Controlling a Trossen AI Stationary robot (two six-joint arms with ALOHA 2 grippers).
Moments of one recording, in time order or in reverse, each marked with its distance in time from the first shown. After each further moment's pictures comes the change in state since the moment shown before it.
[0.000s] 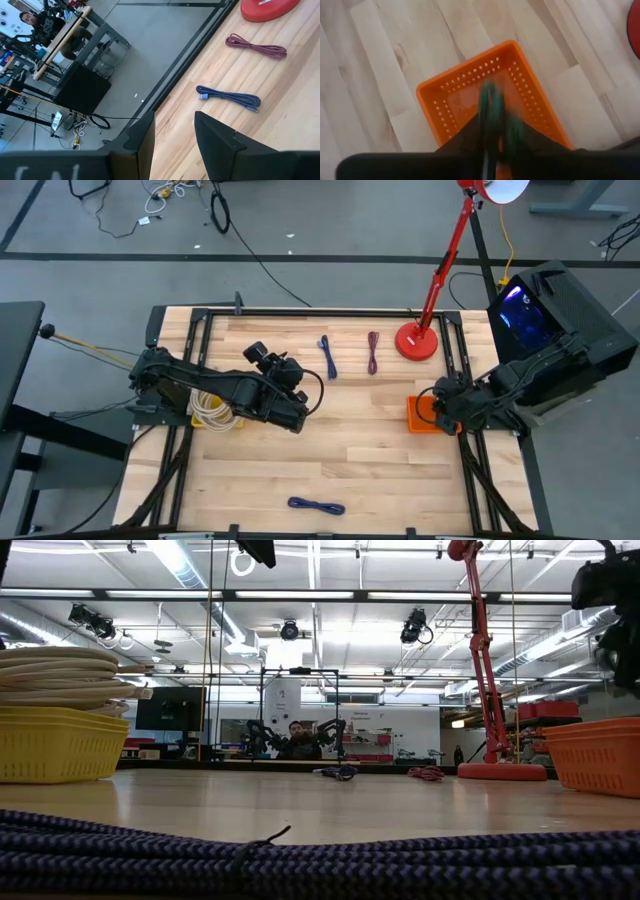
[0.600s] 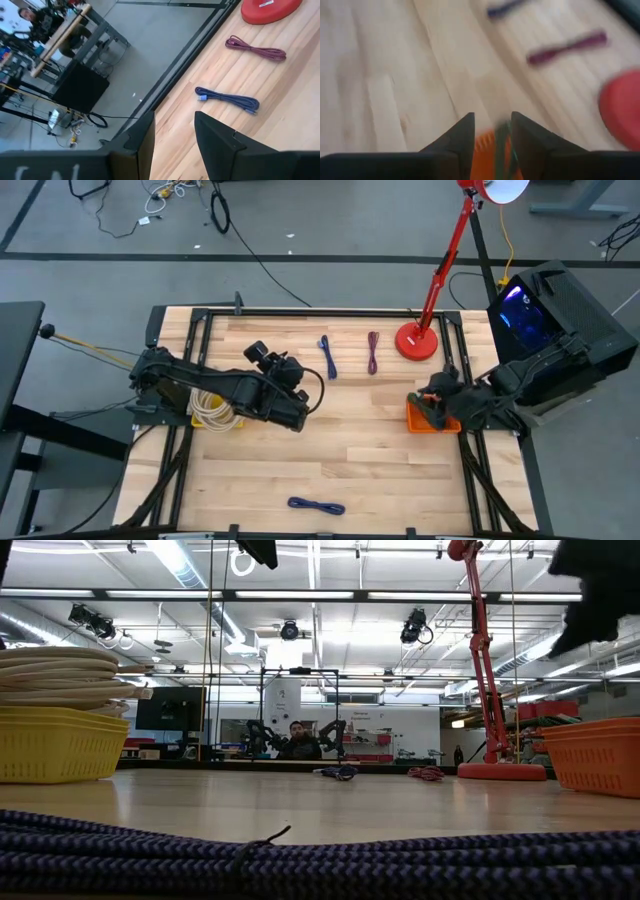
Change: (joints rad) left arm 0.012 0.000 0.000 0.020 0.004 0.001; right arm -0.002 0.000 -0.001 0.248 0.275 -0.172
